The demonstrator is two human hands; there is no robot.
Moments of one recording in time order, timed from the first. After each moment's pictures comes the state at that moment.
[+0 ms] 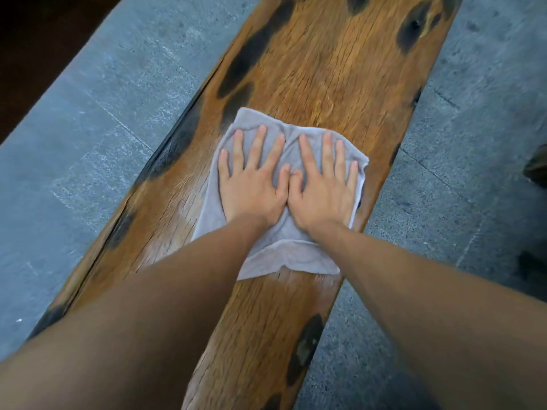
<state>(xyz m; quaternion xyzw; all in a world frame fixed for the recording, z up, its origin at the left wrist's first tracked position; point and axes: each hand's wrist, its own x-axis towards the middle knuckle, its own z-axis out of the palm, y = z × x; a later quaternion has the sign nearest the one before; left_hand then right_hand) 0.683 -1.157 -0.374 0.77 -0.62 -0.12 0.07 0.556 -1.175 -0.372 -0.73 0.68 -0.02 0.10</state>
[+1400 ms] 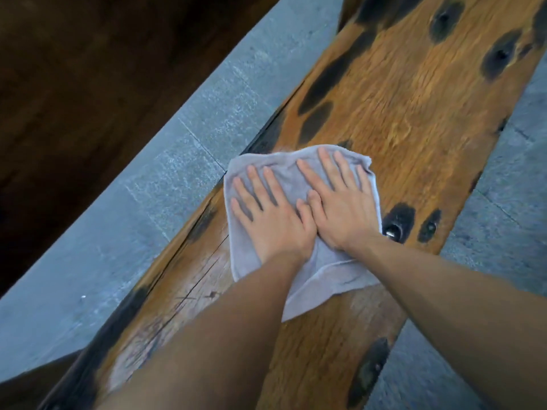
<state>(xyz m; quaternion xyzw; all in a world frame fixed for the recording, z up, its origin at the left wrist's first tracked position) 0.719 -1.096 -0.369 0.89 -0.44 -0.12 0.04 0.617 -1.164 -0.362 -0.87 0.48 0.03 0.08</state>
